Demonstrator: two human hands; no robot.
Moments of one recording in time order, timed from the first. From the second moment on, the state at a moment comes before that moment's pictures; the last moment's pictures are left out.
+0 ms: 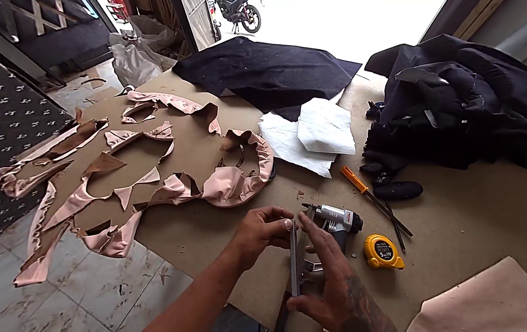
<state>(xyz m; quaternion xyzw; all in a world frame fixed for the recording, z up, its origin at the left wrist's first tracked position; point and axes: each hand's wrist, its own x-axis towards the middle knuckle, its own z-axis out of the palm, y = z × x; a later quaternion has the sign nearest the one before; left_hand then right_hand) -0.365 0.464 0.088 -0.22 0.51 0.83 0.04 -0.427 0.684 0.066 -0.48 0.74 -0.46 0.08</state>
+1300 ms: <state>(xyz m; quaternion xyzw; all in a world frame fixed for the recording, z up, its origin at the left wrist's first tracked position) -0.353 0.476 0.068 -0.33 0.41 0.85 0.01 -0.355 0.705 0.042 -0.48 0.79 -0.34 -0.18</state>
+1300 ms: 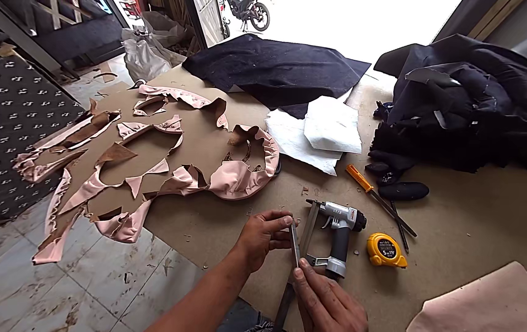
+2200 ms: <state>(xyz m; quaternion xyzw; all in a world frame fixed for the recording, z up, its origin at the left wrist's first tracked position) -0.316 0.506 0.061 -0.28 0.36 0.89 0.03 -0.354 0.715 0.046 -0.47 0.76 -0.44 -0.12</state>
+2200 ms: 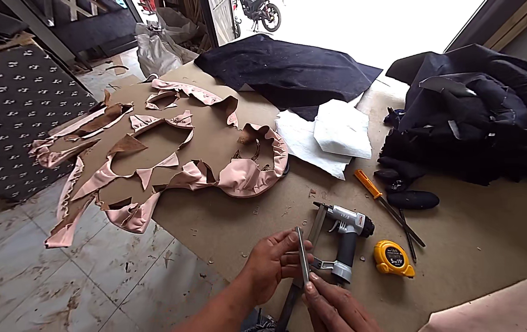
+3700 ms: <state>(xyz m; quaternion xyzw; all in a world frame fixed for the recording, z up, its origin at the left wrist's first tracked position) -0.319 0.532 0.067 -0.25 0.92 0.24 0.20 -0.565 0.658 0.136 -0.65 0.75 -0.11 -0.05</state>
